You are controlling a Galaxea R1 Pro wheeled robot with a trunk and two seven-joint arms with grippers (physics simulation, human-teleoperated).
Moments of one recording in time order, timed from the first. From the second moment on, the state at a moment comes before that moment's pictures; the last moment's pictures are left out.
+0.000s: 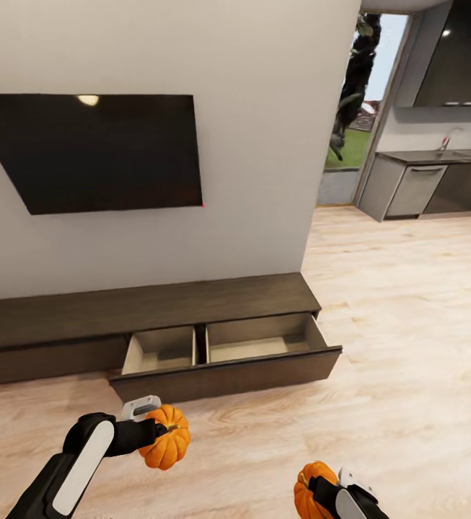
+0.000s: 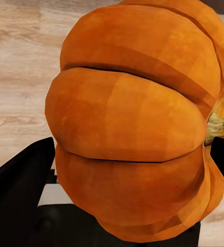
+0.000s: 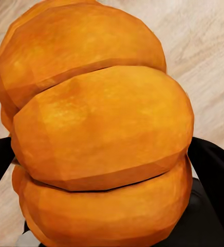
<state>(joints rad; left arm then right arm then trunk) -0.30 0.14 -0.12 -1.30 0.72 0.96 0.33 -0.33 -0.04 0.18 -0.62 -0.78 0.29 -0.35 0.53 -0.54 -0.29</state>
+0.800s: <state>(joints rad) -0.30 0.14 -0.15 -1.30 0.73 0.97 0.34 -0.33 -0.04 0.18 -0.62 -0.78 0.29 -0.35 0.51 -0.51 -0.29</state>
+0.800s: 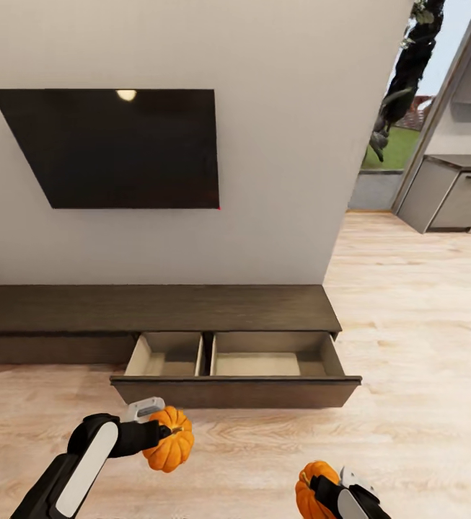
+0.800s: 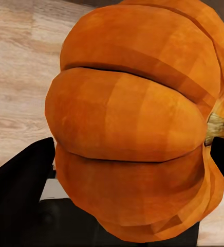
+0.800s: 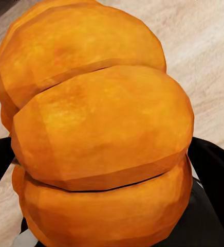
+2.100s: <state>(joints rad) -0.30 -0.08 -0.19 -1.45 0.73 1.02 0.82 -0.16 -0.06 0.19 -1.47 -0.77 0.78 -0.68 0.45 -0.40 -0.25</state>
